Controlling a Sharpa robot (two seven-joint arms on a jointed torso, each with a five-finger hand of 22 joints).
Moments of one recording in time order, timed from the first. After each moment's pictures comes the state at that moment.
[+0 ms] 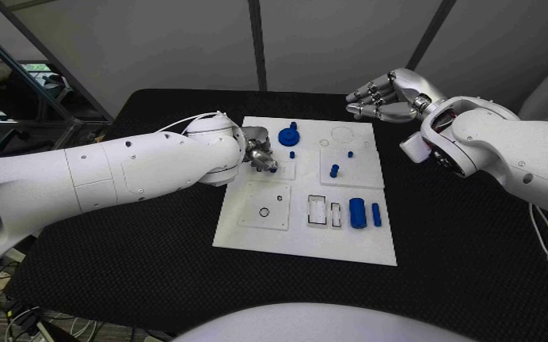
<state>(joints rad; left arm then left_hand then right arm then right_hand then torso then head) 1.24 -0.67 -0.10 1.44 -1.21 -0.01 -0.53 1.00 -0.14 0.71 0.04 0.28 0.92 0.04 0.60 0.69 1.24 -0.01 1.07 0.93 1.47 -0.08 1.57 1.31 0.08 1.47 0.03 1.42 1.31 1.22 -0.83 0.06 1.44 -0.85 -0.28 0.12 1.45 -0.09 0.16 0.21 0.26 0.99 0.20 0.07 0.07 1.20 0.14 0.07 0.07 1.20 0.10 0.07 0.27 0.18 0.92 0.22 0.23 0.07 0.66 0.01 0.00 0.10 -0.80</state>
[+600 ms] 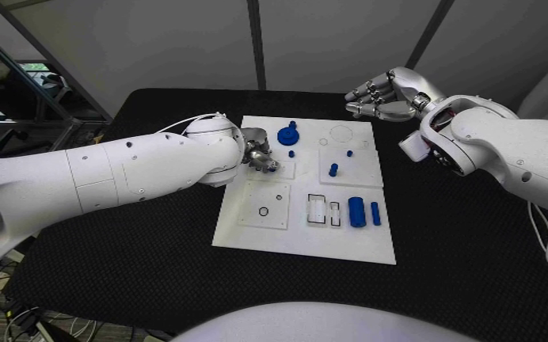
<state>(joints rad) 1.23 -0.66 -0.10 1.42 -1.21 0.00 -0.53 0.92 -0.13 0.59 0.10 0.28 0.95 0.04 0.59 0.67 1.28 -0.04 1.10 0.96 1.46 -0.08 1.57 1.31 0.08 1.46 0.03 1.44 1.31 1.22 -0.83 0.06 1.44 -0.85 -0.28 0.12 1.45 -0.09 0.16 0.21 0.28 0.99 0.21 0.07 0.07 1.19 0.14 0.07 0.07 1.19 0.10 0.07 0.26 0.18 0.92 0.23 0.22 0.07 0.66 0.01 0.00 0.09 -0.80</state>
